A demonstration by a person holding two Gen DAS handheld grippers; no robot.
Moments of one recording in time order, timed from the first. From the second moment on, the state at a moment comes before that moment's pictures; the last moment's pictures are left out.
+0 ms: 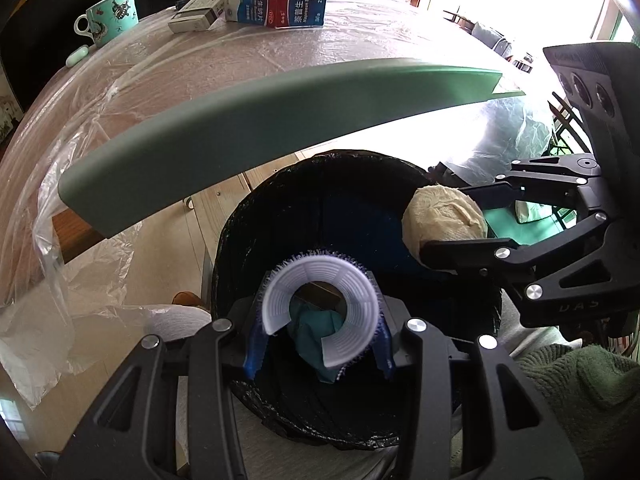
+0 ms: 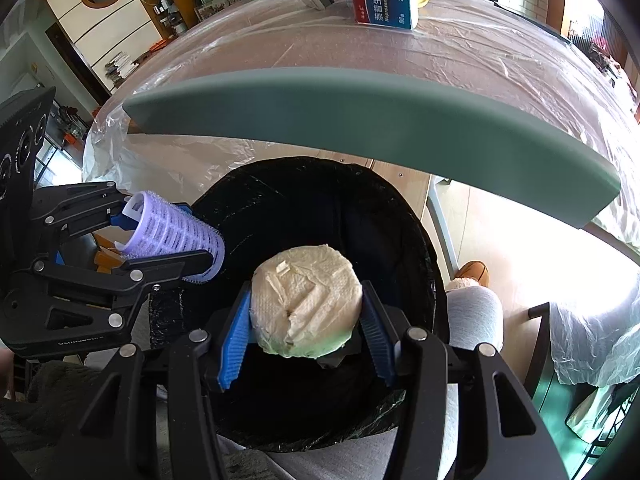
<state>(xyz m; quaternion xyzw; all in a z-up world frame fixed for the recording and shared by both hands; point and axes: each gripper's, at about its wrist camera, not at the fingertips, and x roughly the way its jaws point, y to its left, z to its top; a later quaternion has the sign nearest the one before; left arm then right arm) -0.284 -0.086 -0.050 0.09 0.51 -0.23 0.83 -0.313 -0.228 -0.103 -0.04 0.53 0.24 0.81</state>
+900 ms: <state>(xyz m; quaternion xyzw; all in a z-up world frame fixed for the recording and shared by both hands) -0.279 -0.092 -0.062 0.10 0.52 -0.22 0.82 -0.312 -0.222 -0.109 -0.04 0.54 0.24 0.81</state>
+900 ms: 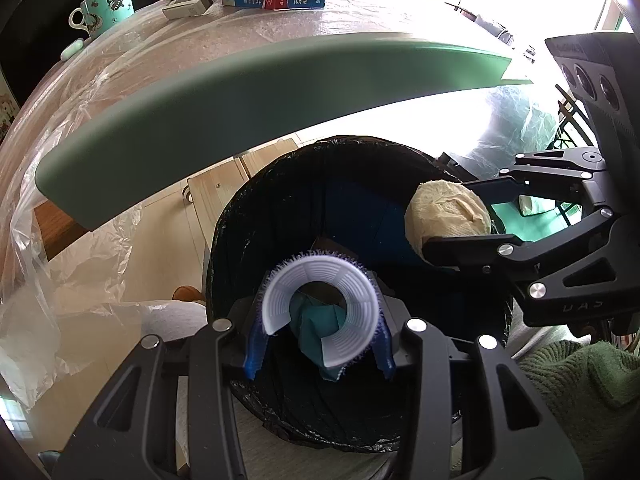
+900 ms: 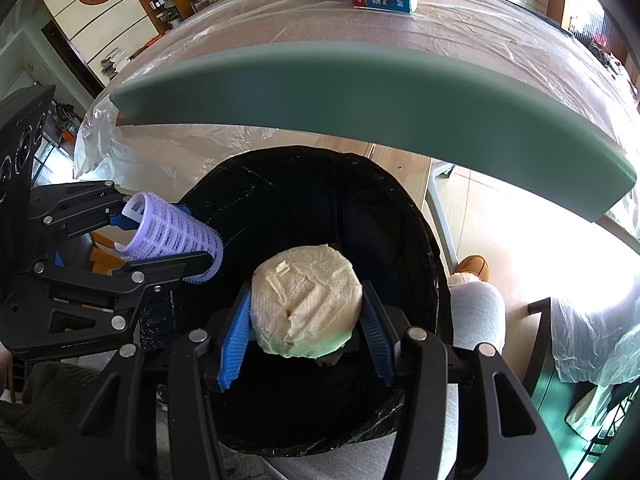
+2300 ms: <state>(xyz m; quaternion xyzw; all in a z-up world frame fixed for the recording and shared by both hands) -0.294 -0.060 0.059 0.04 0.35 -0.21 0.91 -0.311 -0.267 0.019 -0.02 0.34 0.18 0.92</state>
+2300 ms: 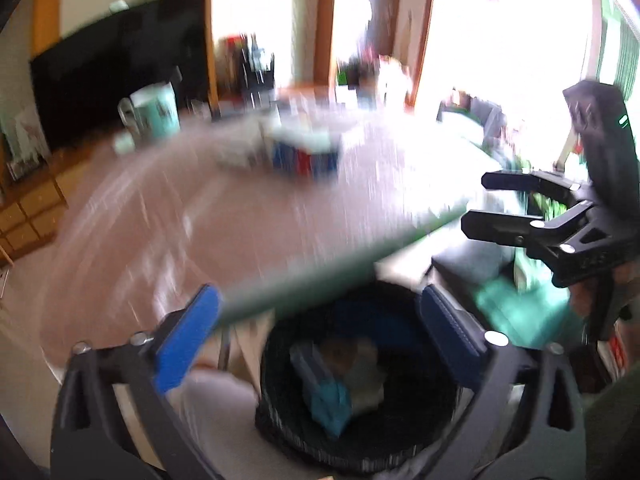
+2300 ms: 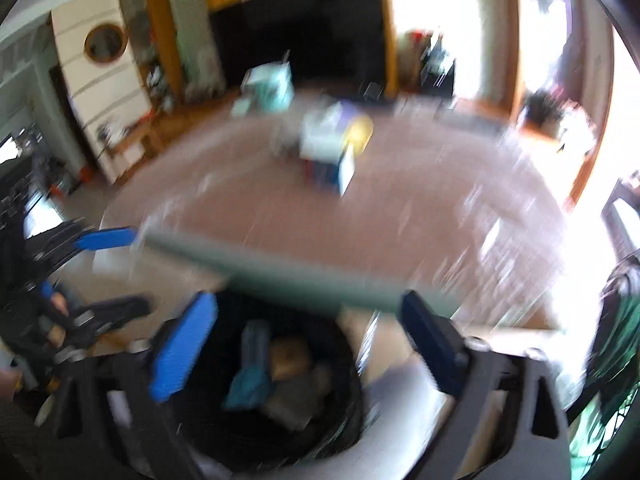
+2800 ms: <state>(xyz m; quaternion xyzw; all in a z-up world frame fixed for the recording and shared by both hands) -0.168 -0.112 0.060 0.00 0.39 -0.21 0.90 -0.084 -0.255 0.011 -0.06 0.41 0.13 0.90</state>
